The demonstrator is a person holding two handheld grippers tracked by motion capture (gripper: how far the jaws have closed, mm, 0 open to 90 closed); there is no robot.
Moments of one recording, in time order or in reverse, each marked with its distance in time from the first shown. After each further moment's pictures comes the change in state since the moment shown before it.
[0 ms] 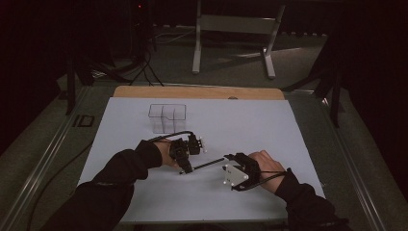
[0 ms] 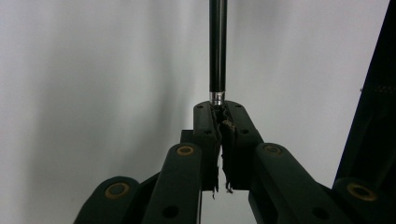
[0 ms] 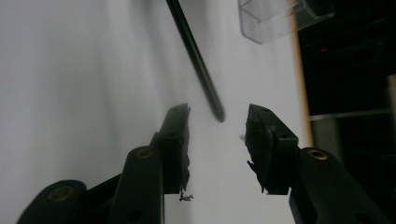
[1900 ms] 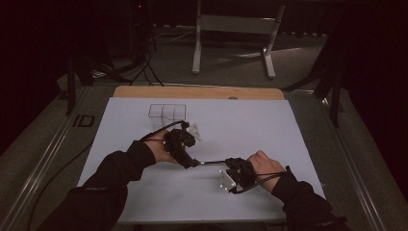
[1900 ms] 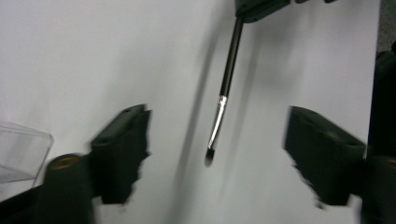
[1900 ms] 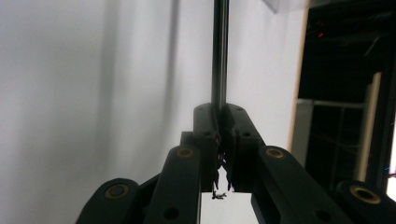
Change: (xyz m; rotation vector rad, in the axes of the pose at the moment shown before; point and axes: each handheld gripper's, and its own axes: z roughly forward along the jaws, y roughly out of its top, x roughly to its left) left arm -0.012 -0.022 -0.041 -0.397 0.187 0.003; right arm 0.009 0.001 0.016 0.182 -0.017 -0.183
